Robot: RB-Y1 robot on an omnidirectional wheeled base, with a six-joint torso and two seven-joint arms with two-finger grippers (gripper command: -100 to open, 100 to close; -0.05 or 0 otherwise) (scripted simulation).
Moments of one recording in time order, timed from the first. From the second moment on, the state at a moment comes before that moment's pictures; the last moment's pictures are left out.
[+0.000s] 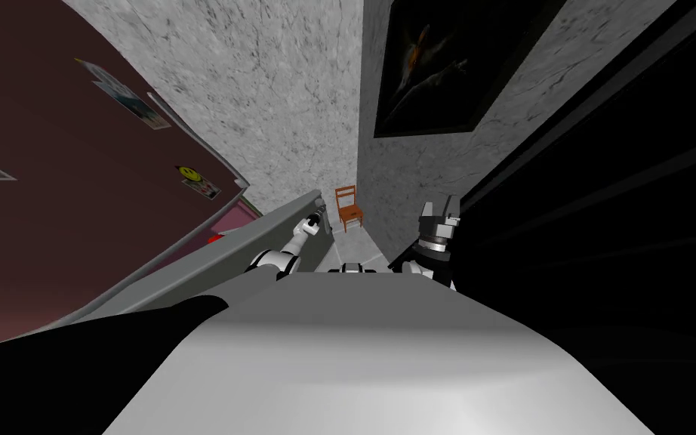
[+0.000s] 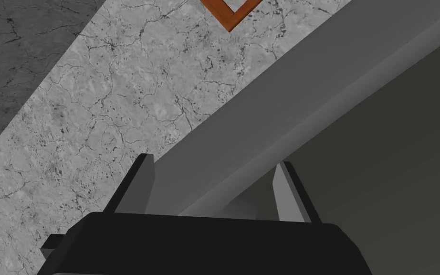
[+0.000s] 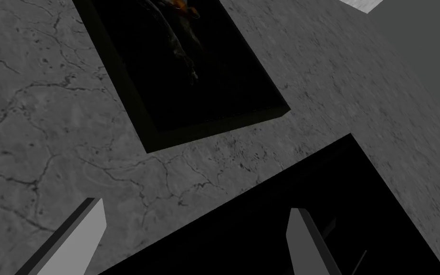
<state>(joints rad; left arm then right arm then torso) -0.58 0.32 -0.10 -0.83 -0.36 -0.05 -0.07 0.52 0.02 -0.03 -2.28 -0.05 -0.62 0.15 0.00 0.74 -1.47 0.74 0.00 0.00</state>
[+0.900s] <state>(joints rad) -0.67 0.30 -0.21 -0.87 -0.34 0.07 -0.02 0.52 0.02 -0.03 -2.28 -0.05 -0.62 0.15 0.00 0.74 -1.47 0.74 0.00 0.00</state>
